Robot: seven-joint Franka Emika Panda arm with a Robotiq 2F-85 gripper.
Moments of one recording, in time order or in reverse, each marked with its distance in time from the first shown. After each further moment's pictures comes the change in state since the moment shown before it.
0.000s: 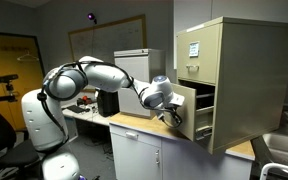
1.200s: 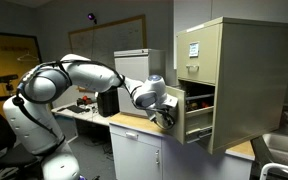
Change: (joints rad) arm 0.005 -0.160 -0.006 -0.134 -0.009 -0.113 -0.055
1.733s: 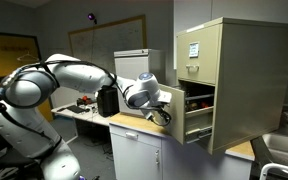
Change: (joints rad) arm 0.037 -0.125 -0.003 -0.095 0.001 0.085 -0.088
